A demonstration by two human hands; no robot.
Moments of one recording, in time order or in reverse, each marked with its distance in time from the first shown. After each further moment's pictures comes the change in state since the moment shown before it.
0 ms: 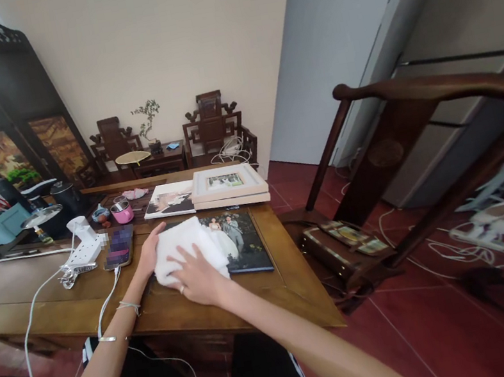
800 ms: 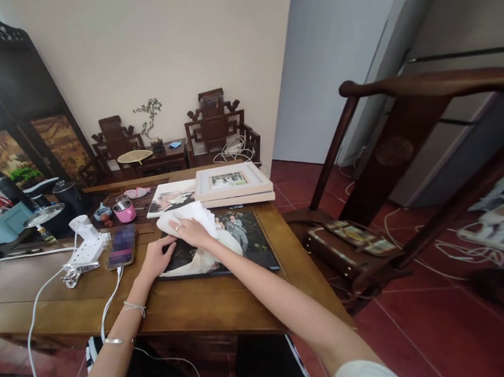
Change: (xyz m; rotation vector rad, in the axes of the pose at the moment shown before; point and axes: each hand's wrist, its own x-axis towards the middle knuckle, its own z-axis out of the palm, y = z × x) left_hand -0.007 0.011 0.002 0.175 -0.105 0.121; right_hand 0.092 0.060 -0.001 0.279 0.217 0.356
